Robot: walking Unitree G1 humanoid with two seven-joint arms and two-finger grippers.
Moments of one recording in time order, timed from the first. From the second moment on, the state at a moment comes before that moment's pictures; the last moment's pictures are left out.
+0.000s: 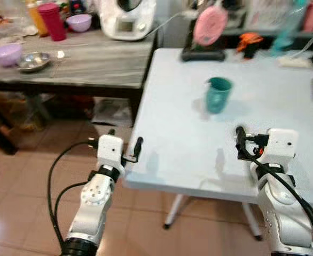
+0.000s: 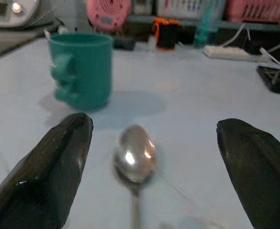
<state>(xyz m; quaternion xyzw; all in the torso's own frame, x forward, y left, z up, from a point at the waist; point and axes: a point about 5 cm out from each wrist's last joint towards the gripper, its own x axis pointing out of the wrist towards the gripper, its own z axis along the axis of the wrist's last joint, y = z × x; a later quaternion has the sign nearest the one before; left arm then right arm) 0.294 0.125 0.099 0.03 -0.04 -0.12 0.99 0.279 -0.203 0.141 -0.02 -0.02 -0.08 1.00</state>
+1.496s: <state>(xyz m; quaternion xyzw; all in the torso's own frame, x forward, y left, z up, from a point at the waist) 0.263 0.101 0.105 0.04 -0.06 -0.39 0.92 0.321 -0.159 0.110 -0.03 0.09 0.00 1.00</state>
